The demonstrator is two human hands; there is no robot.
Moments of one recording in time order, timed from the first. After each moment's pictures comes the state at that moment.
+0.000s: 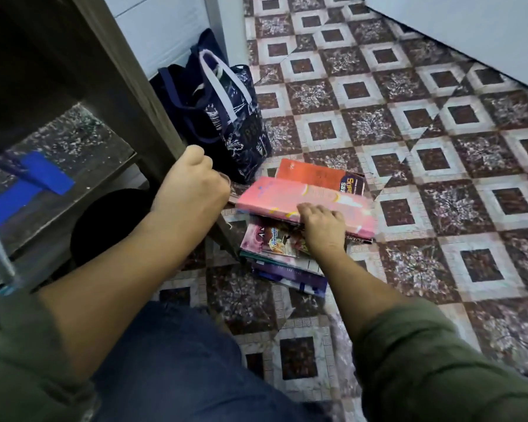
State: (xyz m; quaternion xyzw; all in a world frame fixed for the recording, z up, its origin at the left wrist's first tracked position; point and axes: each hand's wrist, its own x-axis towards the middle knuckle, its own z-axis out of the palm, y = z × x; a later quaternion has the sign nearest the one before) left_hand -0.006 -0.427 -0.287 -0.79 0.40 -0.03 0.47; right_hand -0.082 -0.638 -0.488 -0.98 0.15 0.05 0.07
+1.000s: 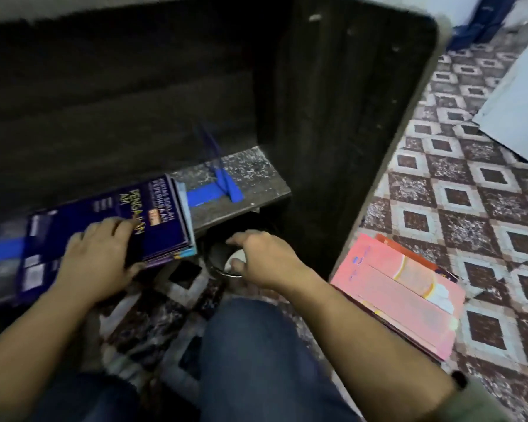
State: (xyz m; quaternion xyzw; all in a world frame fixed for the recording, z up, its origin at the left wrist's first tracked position) left_hand -0.066 -0.079 -0.262 -0.99 -0.02 0.01 0.10; right_hand -0.042 -0.351 -0.284 -0.94 -0.23 0.10 0.22
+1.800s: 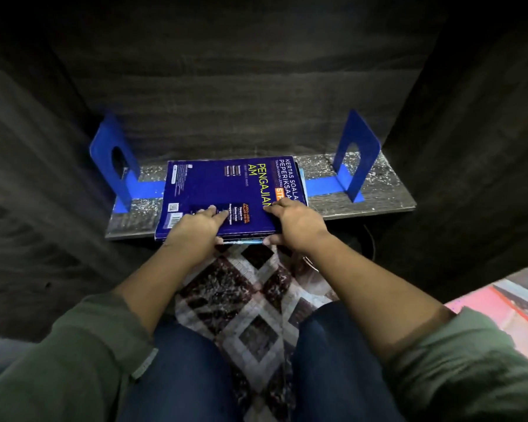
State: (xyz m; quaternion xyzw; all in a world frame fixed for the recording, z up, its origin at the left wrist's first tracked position) left_hand -0.075 0.026 -0.305 -0.98 -0.06 0.16 0.04; right_hand 0.013 -0.168 -0.317 -0.94 -0.33 0.11 0.05
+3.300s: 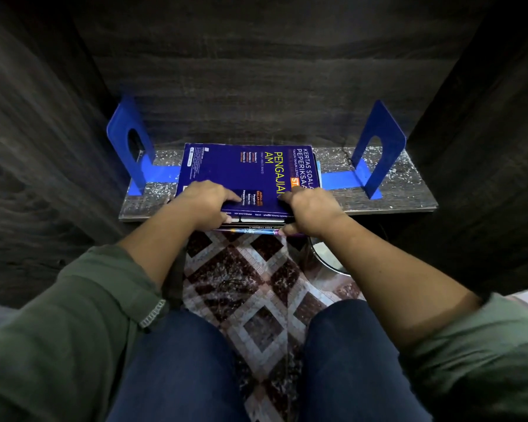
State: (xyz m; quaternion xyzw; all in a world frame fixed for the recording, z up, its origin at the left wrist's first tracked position) left_hand -0.060 0.038 -0.268 -0.98 -0.05 0.18 -0.03; right_hand 0.023 -0.162 -0.294 -0.92 -0.38 0.09 -0.07
